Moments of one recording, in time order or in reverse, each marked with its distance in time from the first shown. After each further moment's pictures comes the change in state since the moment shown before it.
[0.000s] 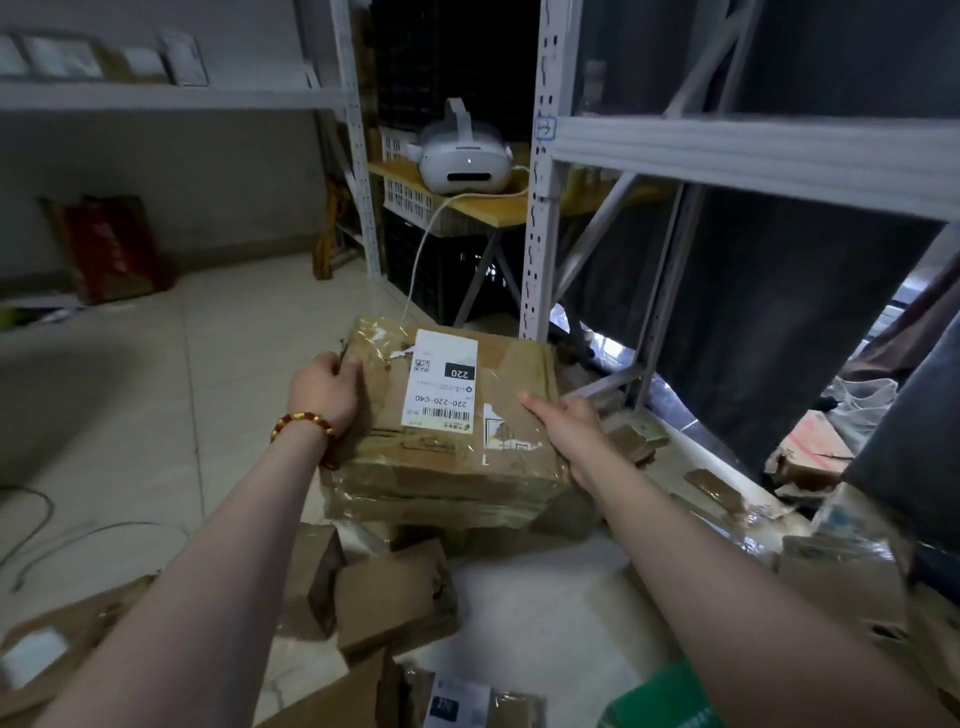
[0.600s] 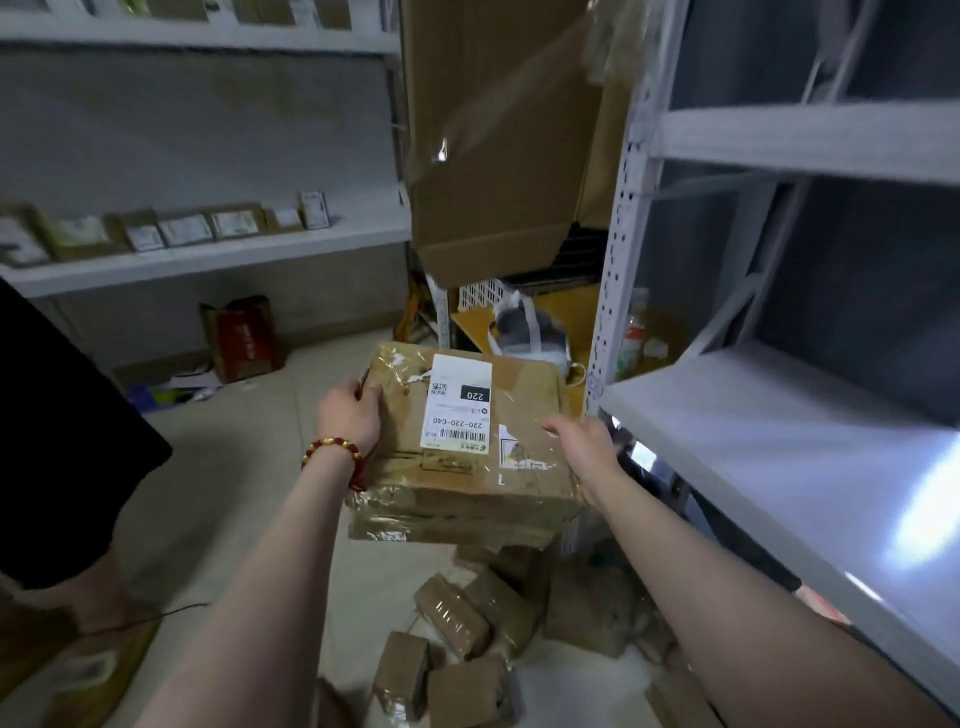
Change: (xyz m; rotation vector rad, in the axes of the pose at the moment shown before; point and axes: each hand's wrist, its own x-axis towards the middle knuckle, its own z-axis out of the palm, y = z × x) left_hand 0.070 0.242 -0.300 -0.048 0.092 -0.128; right_hand -0.095 -0.384 0.021 -0.015 -0.040 0.034
